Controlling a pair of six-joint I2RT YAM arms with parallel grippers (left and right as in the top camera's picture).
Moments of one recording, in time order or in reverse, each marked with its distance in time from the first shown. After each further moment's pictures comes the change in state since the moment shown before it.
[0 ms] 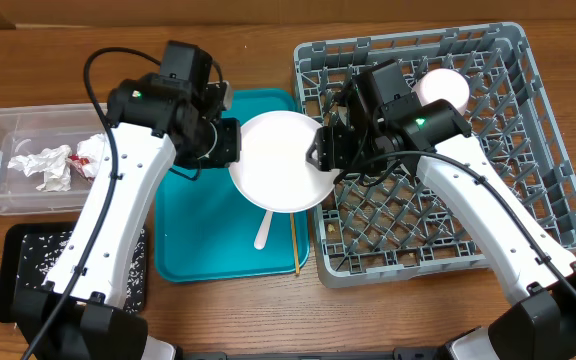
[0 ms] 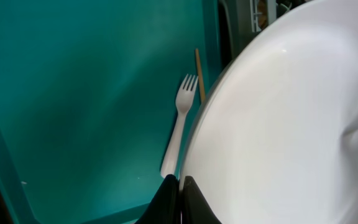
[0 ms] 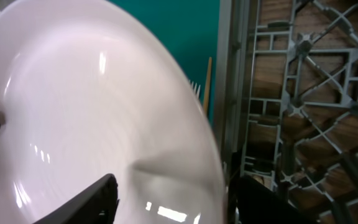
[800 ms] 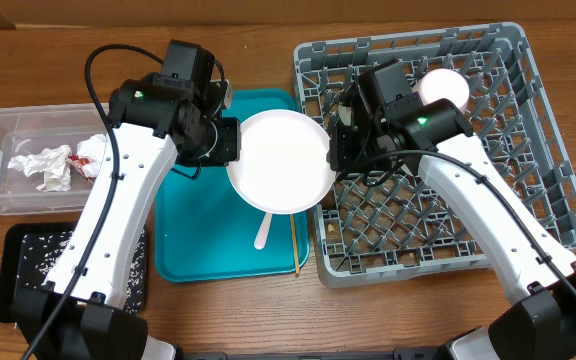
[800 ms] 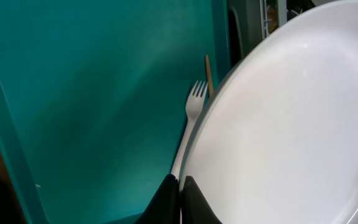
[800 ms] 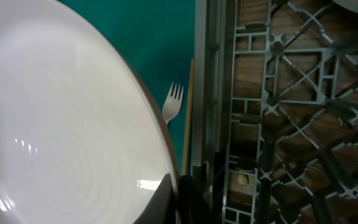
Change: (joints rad) left arm -0.003 0.000 0.000 0.013 -0.042 0.005; right arm -0.007 0.000 0.000 -0.013 0.046 0.000
